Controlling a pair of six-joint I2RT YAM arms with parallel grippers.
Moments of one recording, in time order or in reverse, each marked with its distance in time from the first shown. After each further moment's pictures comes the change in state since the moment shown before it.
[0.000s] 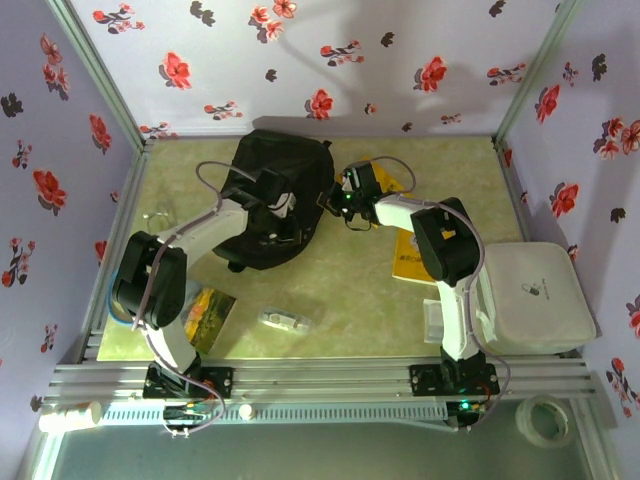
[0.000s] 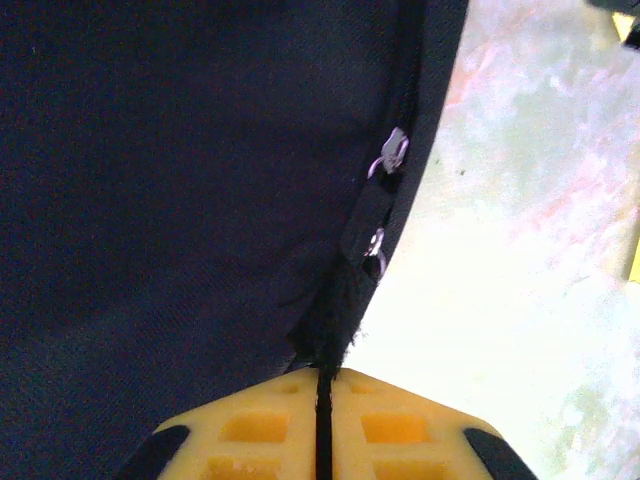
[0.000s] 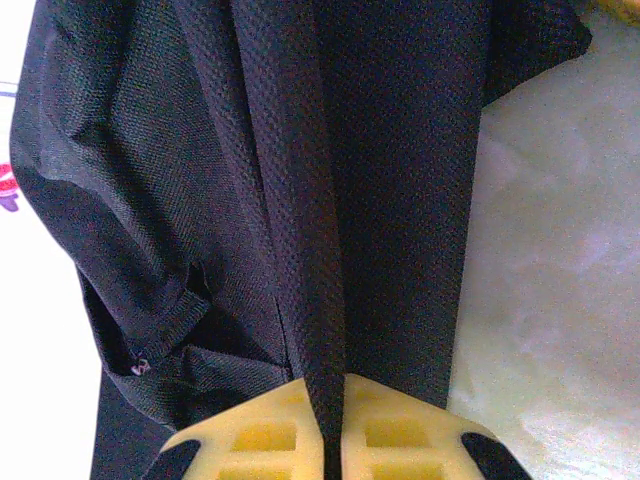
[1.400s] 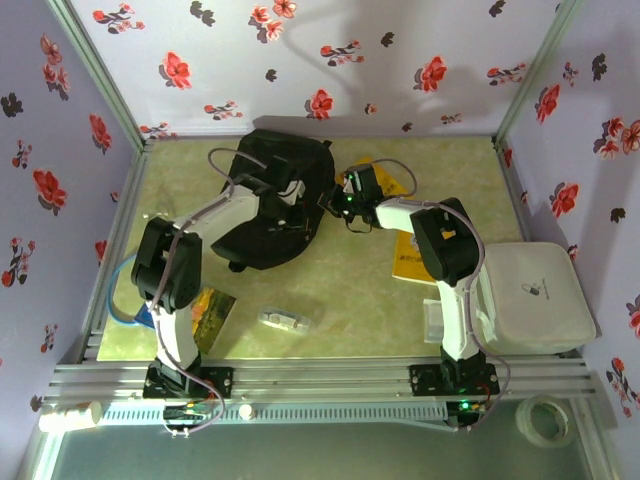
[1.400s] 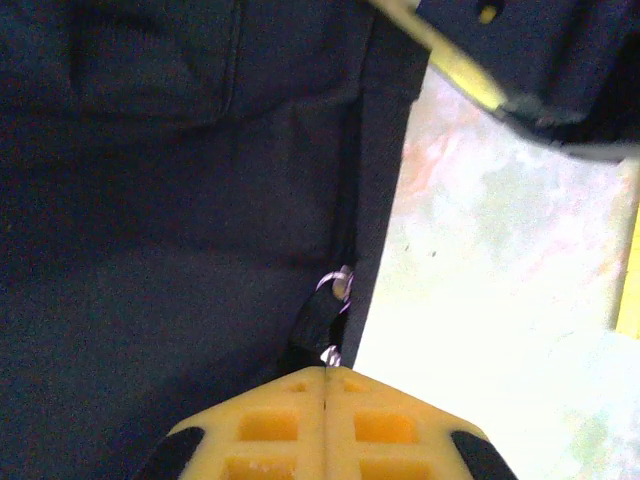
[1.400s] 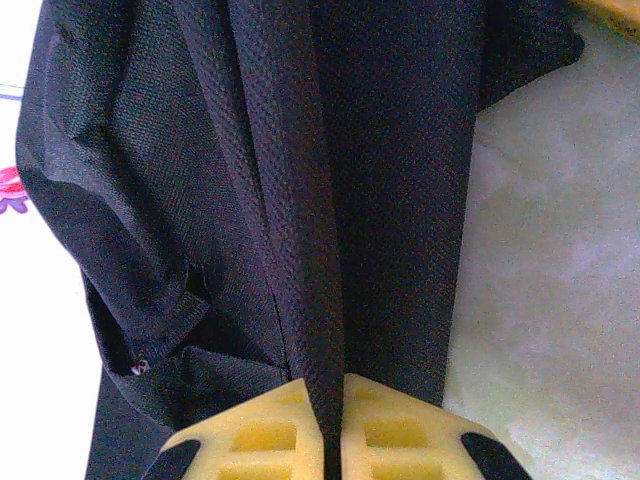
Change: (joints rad) left arm 0.000 0.150 0.187 -0.028 -0.008 0.047; right arm -0.003 0.000 -0.046 0.076 -0.001 0.002
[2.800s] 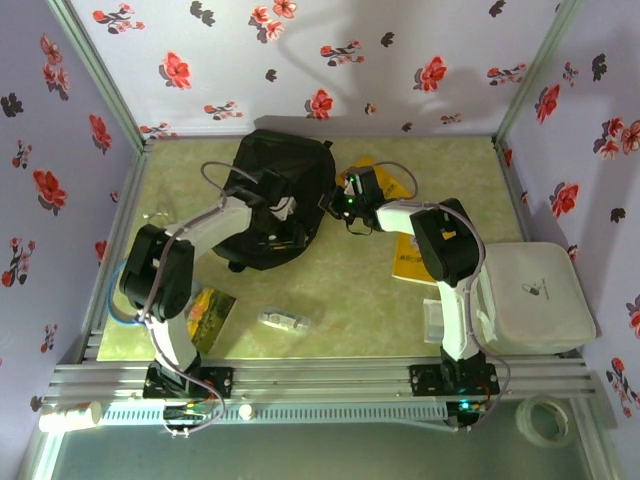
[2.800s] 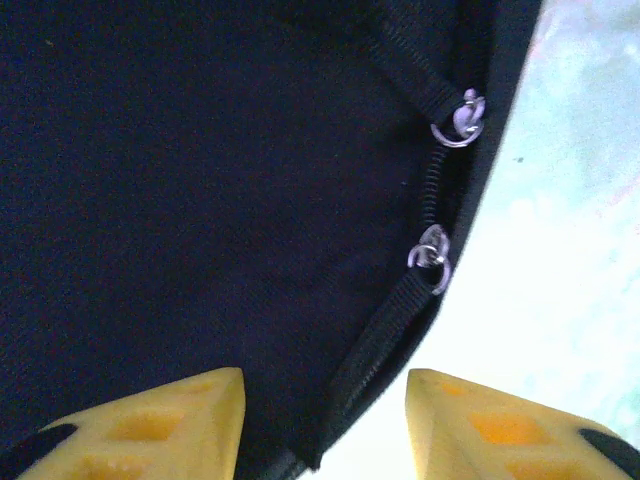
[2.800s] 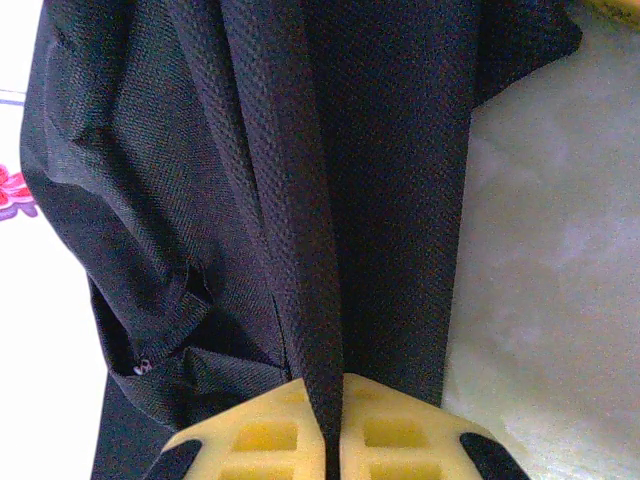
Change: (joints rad) left arm 0.008 -0.065 -0.168 -0.012 0.007 0.016; right arm 0.000 -0.006 -0.036 0.049 -0.003 0.026
